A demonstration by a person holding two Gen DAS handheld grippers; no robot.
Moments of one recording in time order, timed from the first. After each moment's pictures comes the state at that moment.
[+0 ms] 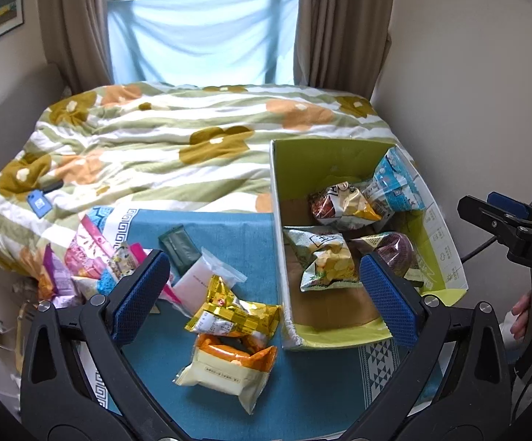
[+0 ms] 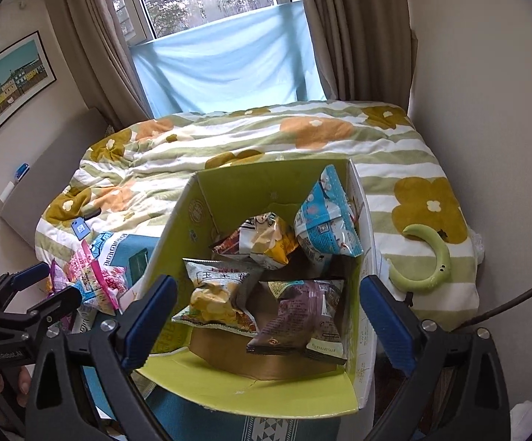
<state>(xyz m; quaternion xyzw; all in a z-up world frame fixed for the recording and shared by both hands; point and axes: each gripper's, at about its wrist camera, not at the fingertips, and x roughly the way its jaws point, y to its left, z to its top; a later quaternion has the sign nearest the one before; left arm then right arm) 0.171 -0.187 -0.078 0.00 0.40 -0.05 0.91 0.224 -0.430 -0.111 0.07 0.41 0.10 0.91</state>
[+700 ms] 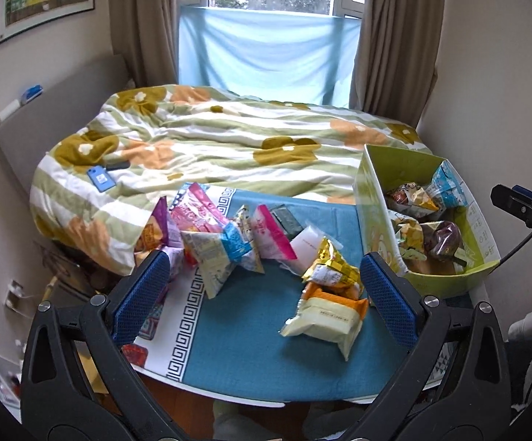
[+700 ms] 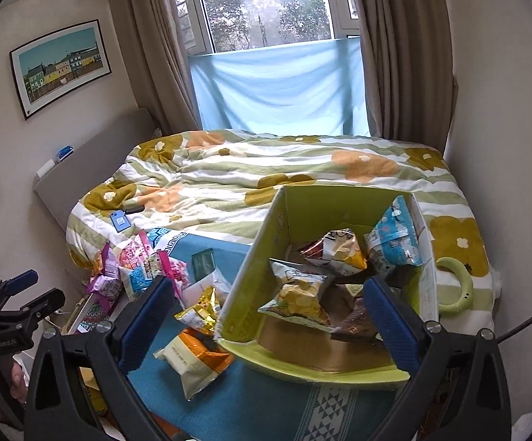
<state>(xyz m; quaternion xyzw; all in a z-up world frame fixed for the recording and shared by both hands) 0.064 -0.036 -0.070 -0.03 0.37 0.03 0.93 0.157 -0.329 -0.080 0.03 0.35 0.16 0.92</state>
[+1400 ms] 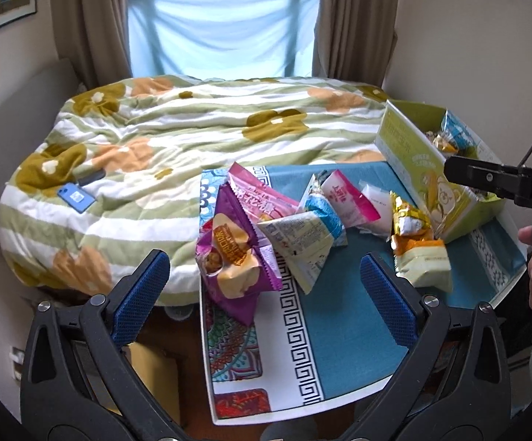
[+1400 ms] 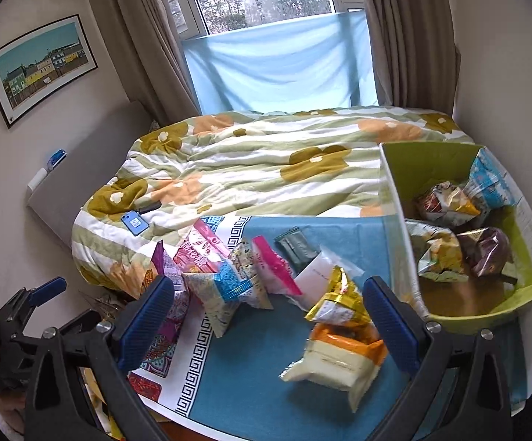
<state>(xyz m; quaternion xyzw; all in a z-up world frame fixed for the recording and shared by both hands) 0.112 0.133 -0.142 0.03 0.40 -0.10 0.91 0.162 -0.122 -0.129 0.10 0.41 0.12 0.90</state>
